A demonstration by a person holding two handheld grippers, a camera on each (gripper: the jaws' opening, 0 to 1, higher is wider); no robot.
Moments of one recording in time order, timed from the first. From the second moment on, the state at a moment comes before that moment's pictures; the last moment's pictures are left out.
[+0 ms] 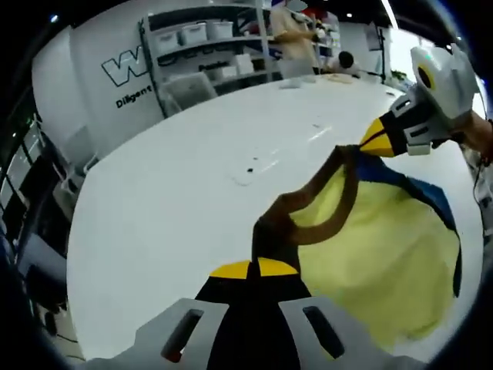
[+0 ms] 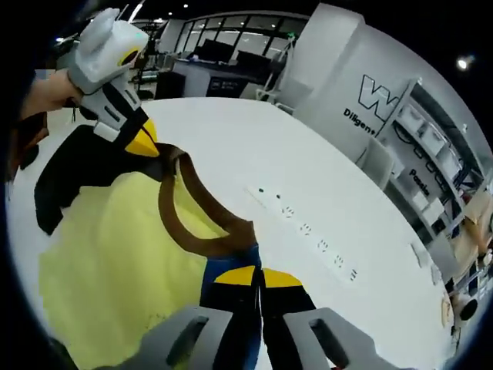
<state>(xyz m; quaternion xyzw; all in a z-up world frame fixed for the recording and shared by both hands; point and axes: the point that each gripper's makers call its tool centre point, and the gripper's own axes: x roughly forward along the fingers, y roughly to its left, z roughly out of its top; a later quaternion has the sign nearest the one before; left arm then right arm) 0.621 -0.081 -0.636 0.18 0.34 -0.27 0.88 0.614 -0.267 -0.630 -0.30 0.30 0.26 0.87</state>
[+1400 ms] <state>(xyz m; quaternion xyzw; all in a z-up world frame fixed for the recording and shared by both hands) 0.604 -0.048 -0.609 0.17 0.32 -0.22 0.91 0.592 -0.283 -0.617 0.03 0.31 0.17 0.93</state>
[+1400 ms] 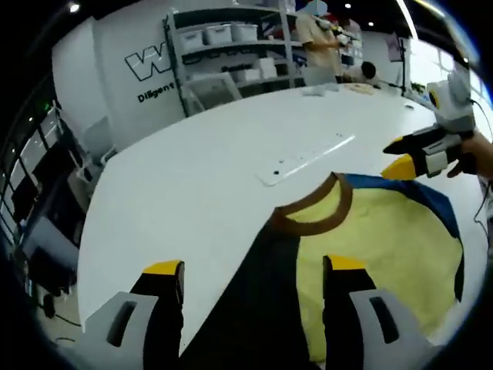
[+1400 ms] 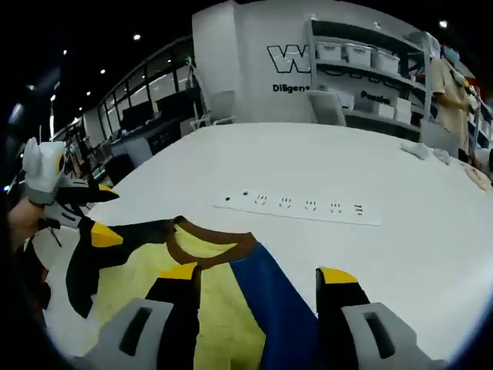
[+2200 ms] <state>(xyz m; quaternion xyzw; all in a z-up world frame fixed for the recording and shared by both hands) 0.514 -0.055 -0.603 0.15 0.30 -0.26 0.90 0.495 -0.282 -0.615 0.00 0.35 0.21 0.91</state>
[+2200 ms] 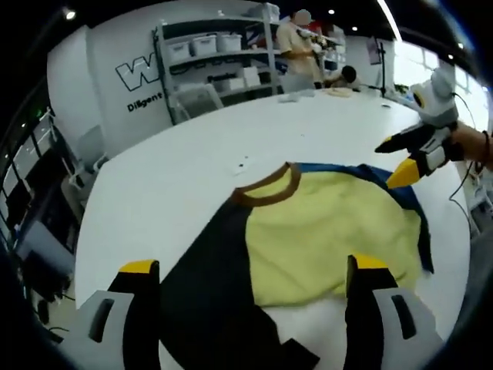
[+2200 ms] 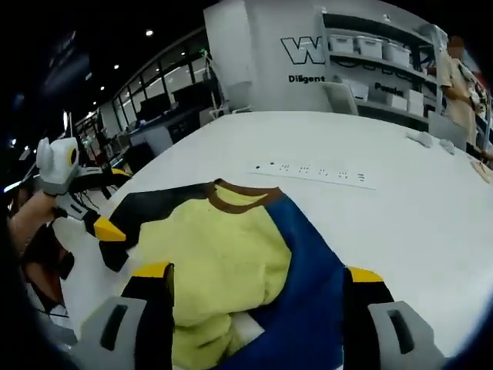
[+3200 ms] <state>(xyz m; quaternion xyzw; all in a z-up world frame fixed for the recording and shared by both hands) 0.464 -0.018 -0.661 0.16 0.32 -0.25 0.90 0.437 -0.300 -0.658 -0.05 0.36 0.14 0.92</state>
